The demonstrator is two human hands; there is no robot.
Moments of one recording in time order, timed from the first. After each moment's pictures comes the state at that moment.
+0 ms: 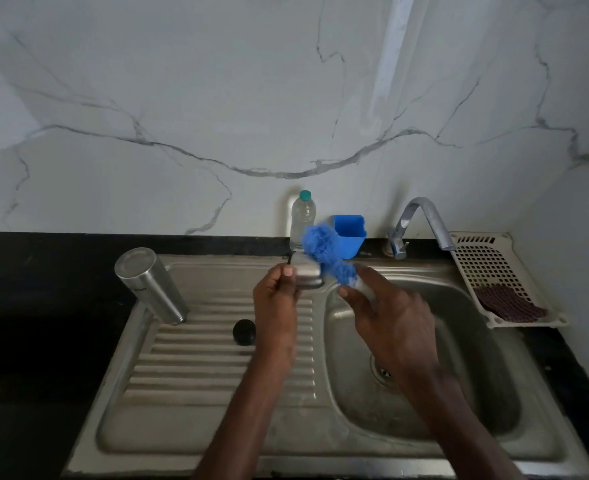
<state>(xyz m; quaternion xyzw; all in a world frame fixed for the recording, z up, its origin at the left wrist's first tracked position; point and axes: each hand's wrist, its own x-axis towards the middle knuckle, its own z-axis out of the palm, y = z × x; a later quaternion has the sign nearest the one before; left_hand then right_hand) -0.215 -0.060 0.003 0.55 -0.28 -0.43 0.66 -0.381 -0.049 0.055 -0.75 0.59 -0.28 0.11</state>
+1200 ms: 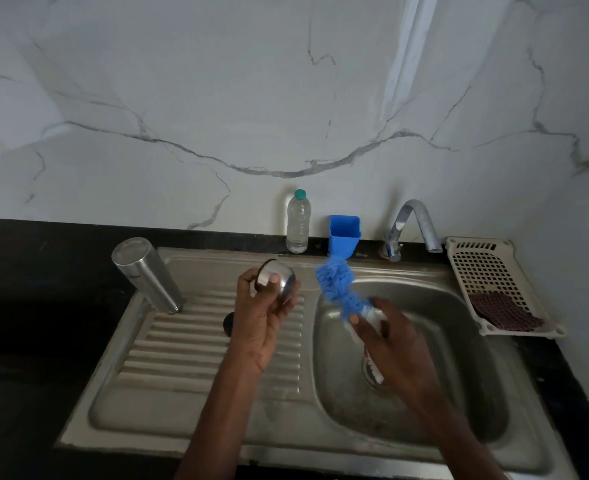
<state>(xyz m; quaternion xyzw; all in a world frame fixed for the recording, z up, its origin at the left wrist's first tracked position) -0.212 -0.046 -0.025 0.42 -0.13 -0.58 0.68 -0.439 -0.041 0.014 -0.64 0.62 -0.28 0.36</state>
